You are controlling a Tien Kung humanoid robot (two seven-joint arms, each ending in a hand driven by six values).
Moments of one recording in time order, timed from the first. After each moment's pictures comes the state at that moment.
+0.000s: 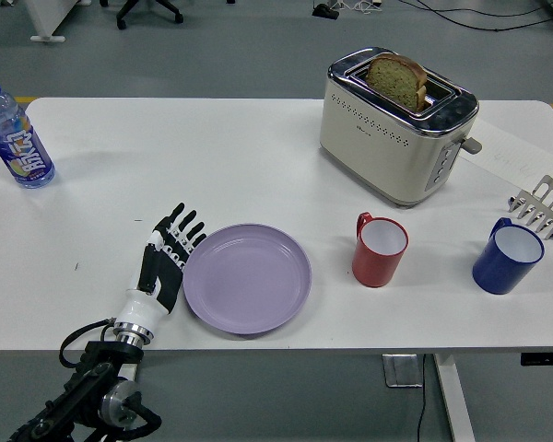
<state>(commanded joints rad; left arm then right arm) -0.15 0.00 -1.10 -1.09 0.78 -0.01 -0.45 0.10 -0.14 1.09 0.18 -1.35 -0.03 -0.11</state>
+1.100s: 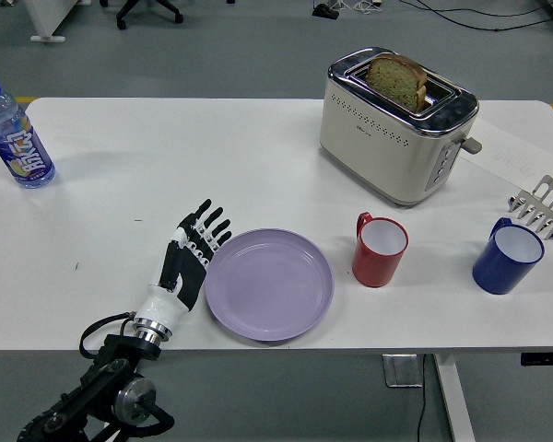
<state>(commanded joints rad) -0.19 0.00 -1.01 -1.10 0.75 -0.02 -0.46 0.11 -0.14 1.10 0.18 -1.36 -0.03 -0.11</state>
